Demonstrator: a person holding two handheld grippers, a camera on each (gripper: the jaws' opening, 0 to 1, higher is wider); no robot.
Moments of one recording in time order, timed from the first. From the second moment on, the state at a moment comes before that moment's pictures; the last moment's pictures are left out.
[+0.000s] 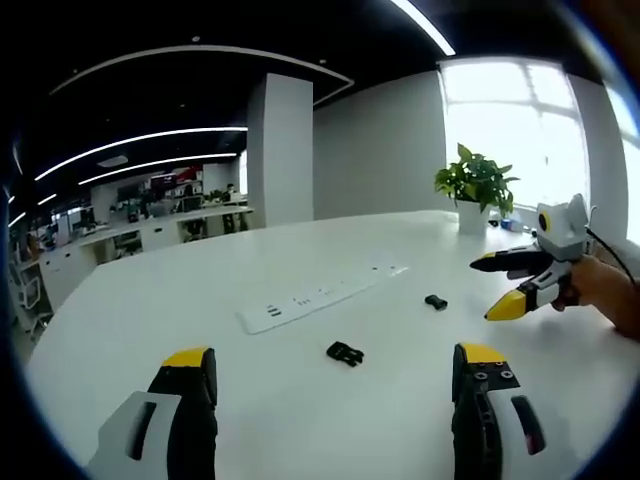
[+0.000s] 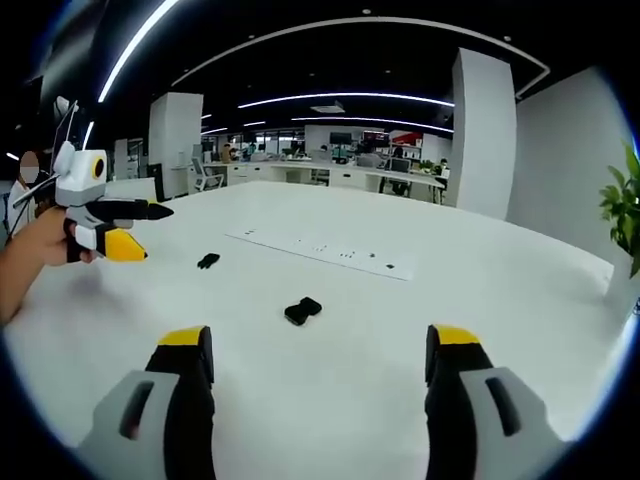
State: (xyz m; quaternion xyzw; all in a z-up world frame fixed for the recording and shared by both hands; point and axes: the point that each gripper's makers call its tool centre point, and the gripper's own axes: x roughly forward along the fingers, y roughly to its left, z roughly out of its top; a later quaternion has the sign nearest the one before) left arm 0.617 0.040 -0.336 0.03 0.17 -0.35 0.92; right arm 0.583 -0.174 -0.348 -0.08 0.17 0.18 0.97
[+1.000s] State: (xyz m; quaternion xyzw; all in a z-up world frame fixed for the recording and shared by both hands) left arm 0.646 0.027 -0.345 0.03 0.18 -0.36 0.92; right arm 0.618 -0.165 -0.350 -0.08 0.17 0.17 0.97
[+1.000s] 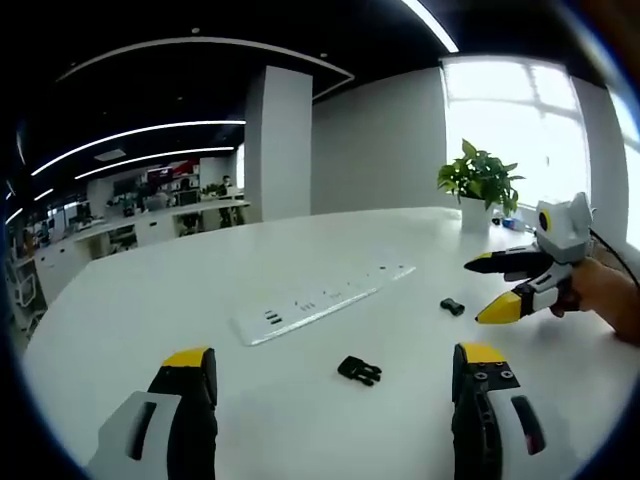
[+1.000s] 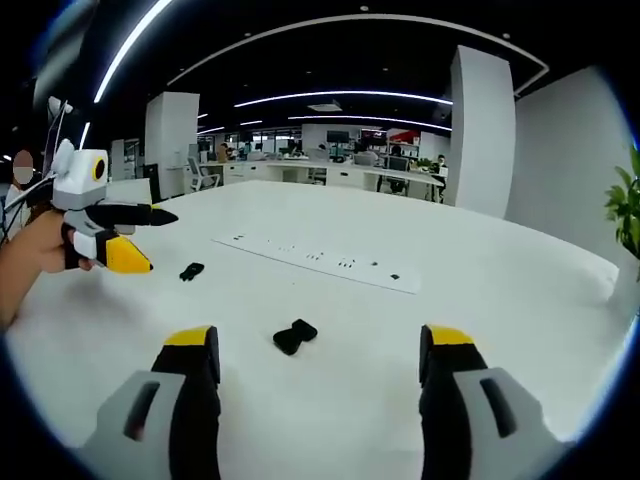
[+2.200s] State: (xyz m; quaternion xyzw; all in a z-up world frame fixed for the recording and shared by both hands) left arm 0.661 0.025 -0.352 0.04 0.19 -0.35 0.92; right arm 0.628 -0.164 -0.360 -0.10 0.17 0.15 0.97
